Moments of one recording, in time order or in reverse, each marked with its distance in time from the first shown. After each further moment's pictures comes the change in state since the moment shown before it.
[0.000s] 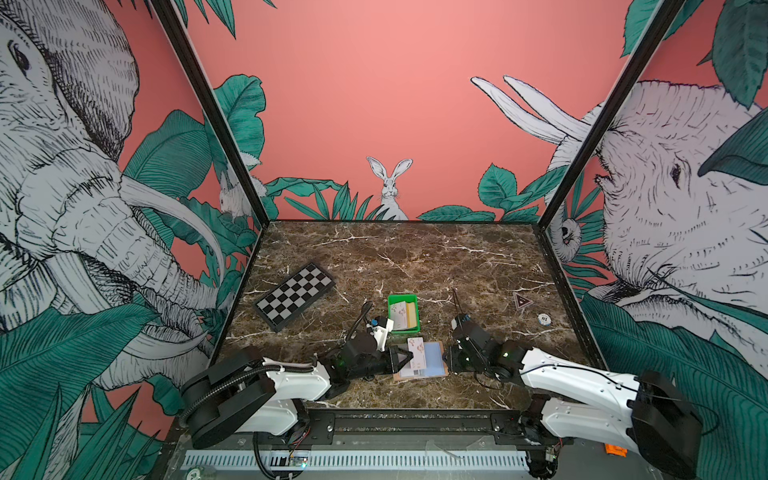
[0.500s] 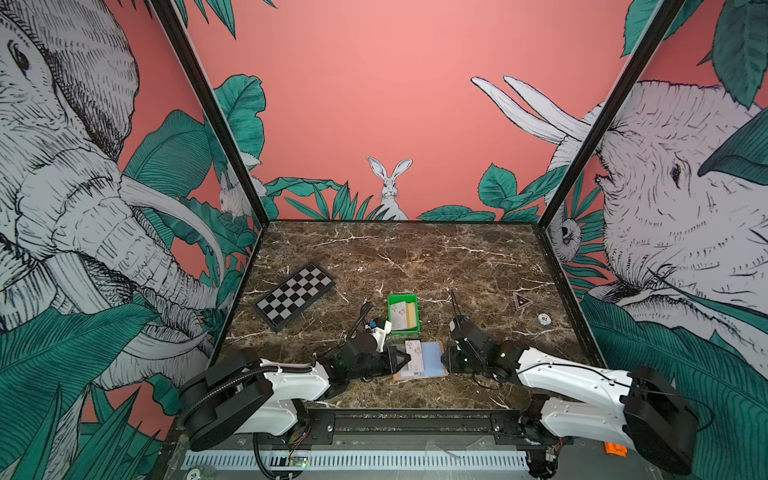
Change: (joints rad) left arm 0.016 -0.005 0.000 -0.057 0.044 -0.030; right arm 0.000 0.014 -0.020 0.040 -0.036 0.018
